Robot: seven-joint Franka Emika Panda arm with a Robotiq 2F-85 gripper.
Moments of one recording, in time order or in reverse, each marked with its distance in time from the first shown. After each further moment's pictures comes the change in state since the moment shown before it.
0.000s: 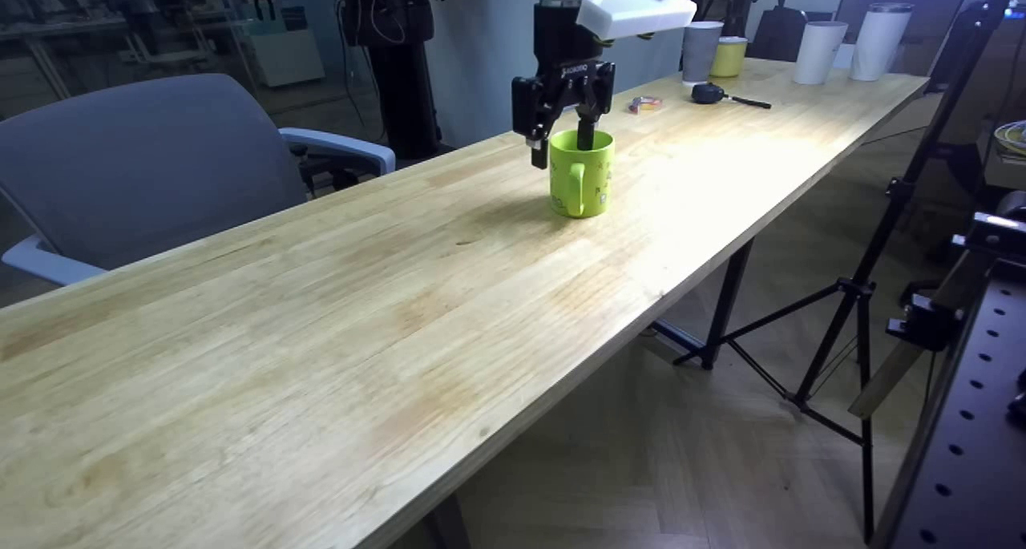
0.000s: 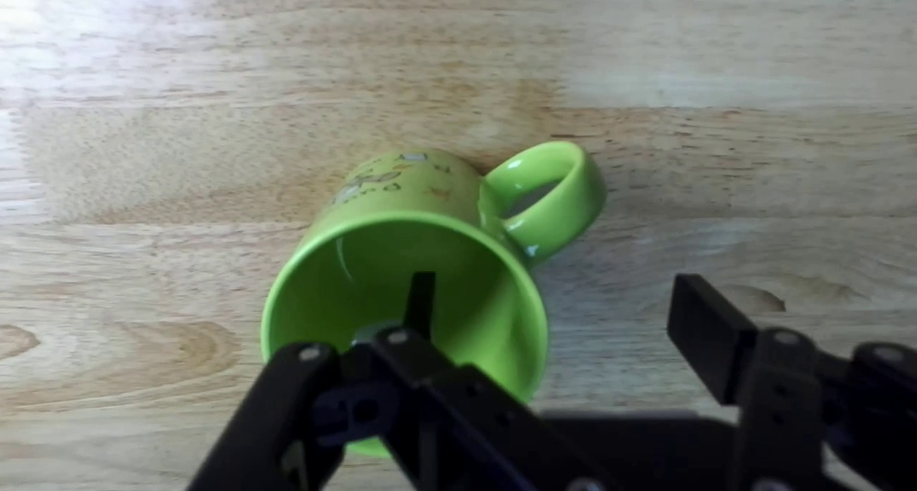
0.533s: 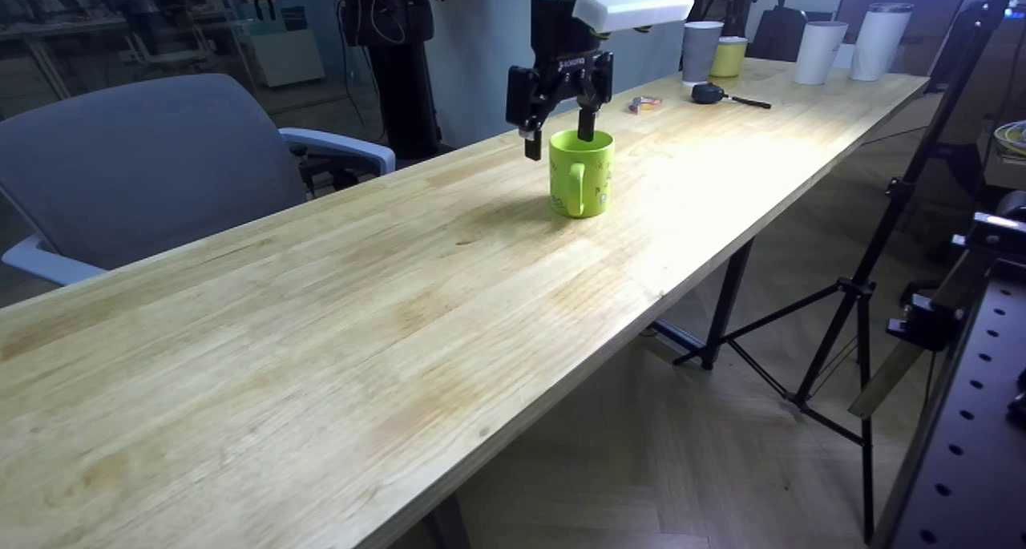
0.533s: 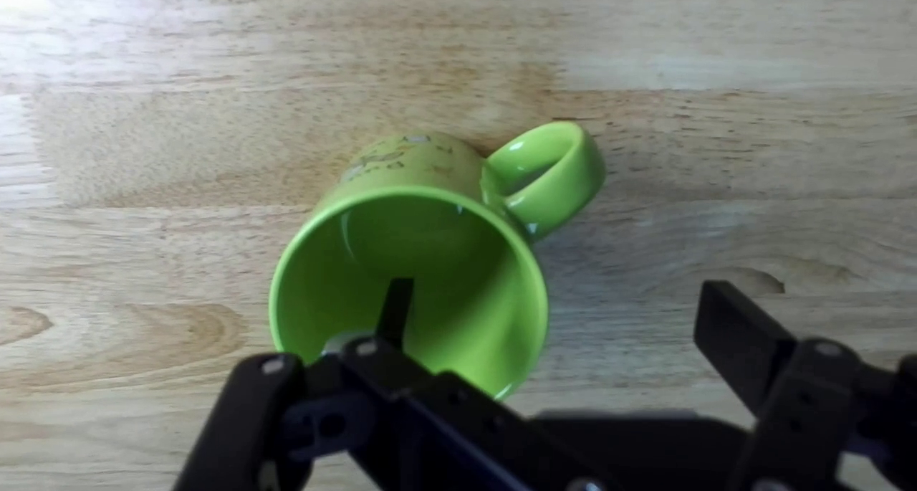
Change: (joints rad) arm 0.008 -0.008 -0.006 0.006 0.000 -0.002 0.009
